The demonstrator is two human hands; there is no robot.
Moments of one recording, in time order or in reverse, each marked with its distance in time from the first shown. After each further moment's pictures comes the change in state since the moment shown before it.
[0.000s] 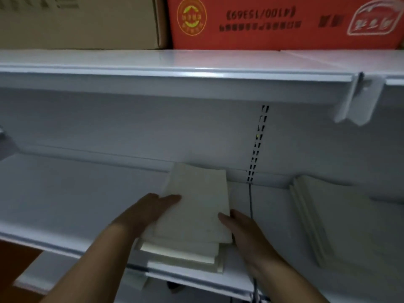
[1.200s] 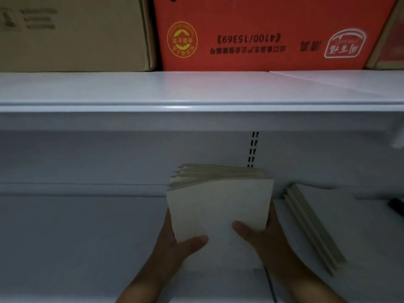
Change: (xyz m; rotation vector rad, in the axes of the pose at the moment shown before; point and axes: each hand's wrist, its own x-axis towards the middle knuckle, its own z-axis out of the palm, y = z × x) left_hand -0.006 -0.013 0.035 -0.361 -0.073 0.547; right_hand 0.001 -0.019 -0.001 0.025 0.213 -0.570
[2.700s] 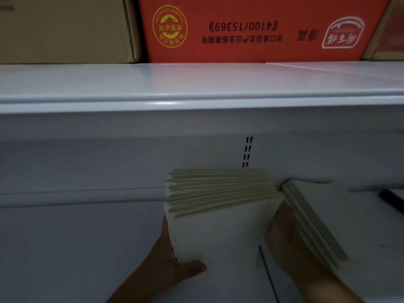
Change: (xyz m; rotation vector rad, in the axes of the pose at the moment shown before) left_hand 0.014 -0.007 -0.019 0.262 -0.286 0.001; right_hand 0.016 -0.018 0.005 0.211 0.093 -0.084
